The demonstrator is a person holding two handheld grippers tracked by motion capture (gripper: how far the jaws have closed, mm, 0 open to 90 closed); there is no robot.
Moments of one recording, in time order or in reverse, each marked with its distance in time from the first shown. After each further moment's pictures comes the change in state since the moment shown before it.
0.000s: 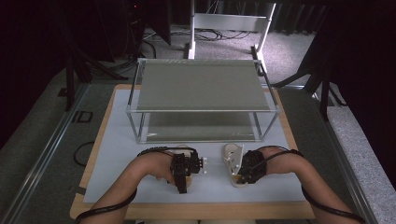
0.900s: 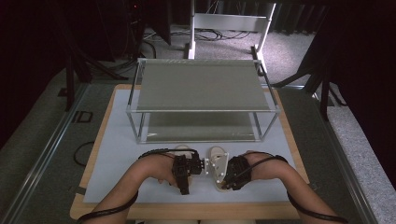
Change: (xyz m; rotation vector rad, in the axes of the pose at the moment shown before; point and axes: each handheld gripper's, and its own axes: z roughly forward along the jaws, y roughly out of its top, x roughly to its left) left arm -0.003 0.004 0.006 -0.013 0.003 -0.043; right arm 0.010 0.040 0.017 -0.048 -0.036 -0.050
